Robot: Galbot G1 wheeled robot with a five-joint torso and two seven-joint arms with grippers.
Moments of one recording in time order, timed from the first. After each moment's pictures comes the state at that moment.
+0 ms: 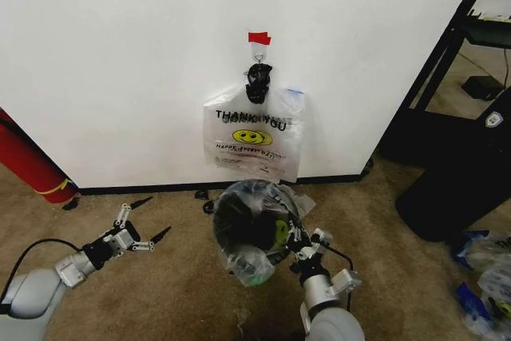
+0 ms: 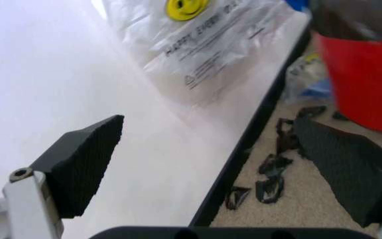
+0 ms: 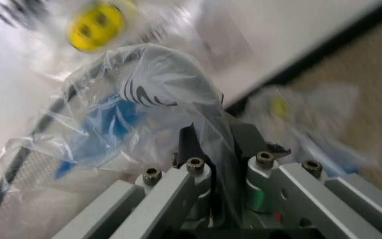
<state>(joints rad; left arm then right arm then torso) 1.37 -0.97 -0.74 -1.55 0.01 -0.73 0.54 -1.42 1.27 0.06 2.01 0.80 0.07 0.45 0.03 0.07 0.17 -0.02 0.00</state>
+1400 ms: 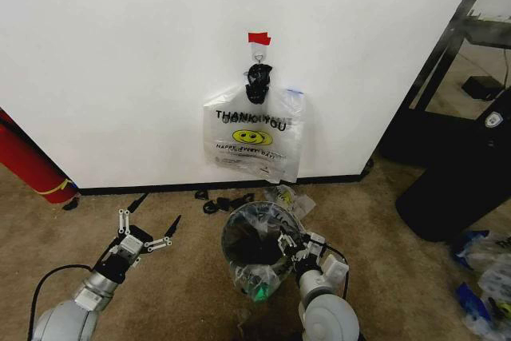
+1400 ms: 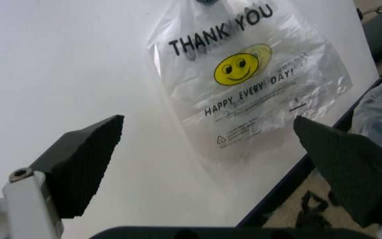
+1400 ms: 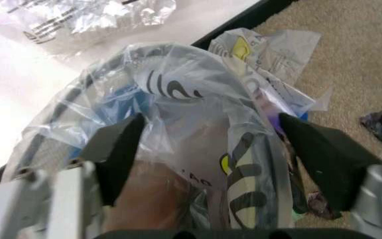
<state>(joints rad) 1.49 -1.21 -0.80 -1.78 -0.02 -0.69 0.45 -1.40 1.33 0.08 2.00 0.76 -0.17 0.56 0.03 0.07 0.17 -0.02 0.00</state>
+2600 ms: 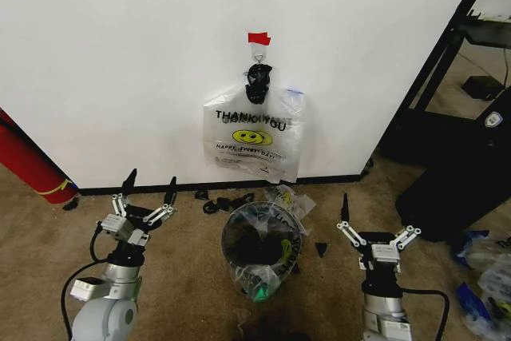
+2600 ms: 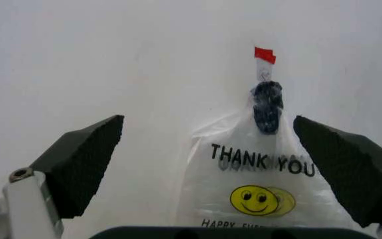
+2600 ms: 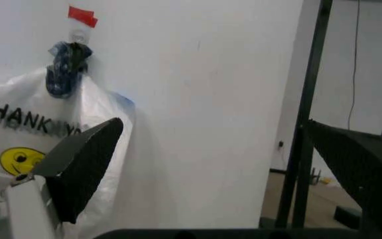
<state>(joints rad) 1.50 -1.32 -0.69 -1.97 -0.51 -0.56 0.39 -1.67 1.54 0.49 2.05 -0.29 0.60 0.26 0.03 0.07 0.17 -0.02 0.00</state>
